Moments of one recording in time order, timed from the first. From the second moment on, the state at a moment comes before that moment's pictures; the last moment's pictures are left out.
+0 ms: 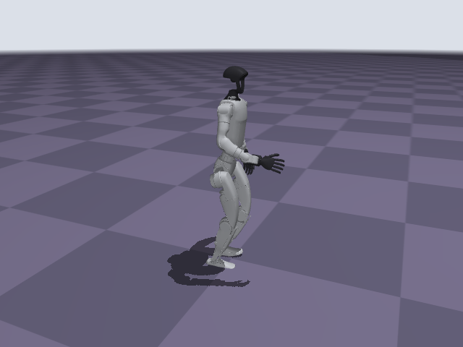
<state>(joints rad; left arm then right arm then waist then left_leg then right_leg) 0.21 0.46 -0.21 1.26 0.03 -0.16 0.02 -0.09 -0.41 0.42 0.42 0.06 -0.29 -0.19 -0.03 0.02 -0.27 -0.58 0.03 0.10 0.73 -0.71 0.08 -0.47 0.10 -0.08 0.50 -0.46 0.10</state>
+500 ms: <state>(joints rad) -0.06 0.18 -0.30 0.94 -0.22 -0.18 -0.08 0.16 -0.33 0.23 1.27 0.20 -0.11 0.00 -0.10 0.07 -0.31 -0.31 -0.07 0.20 0.33 -0.60 0.08 -0.43 0.04 0.03 0.51 -0.47 0.11</state>
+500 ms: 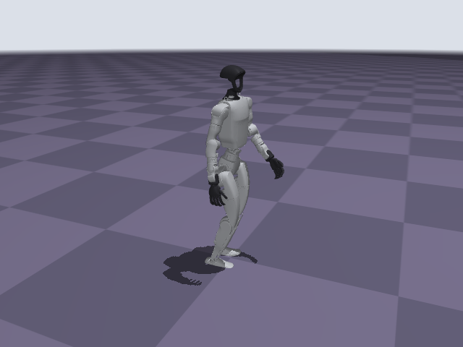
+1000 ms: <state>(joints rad) 0.09 0.37 -0.19 1.10 -0.16 -0.15 -0.02 -0.13 -0.37 0.46 0.75 0.19 -0.18 -0.03 0.01 -0.06 -0.28 -0.28 -0.13 0.15 0.04 -0.38 0.08 -0.49 -0.04 -0.05 0.46 -0.44 0.17</state>
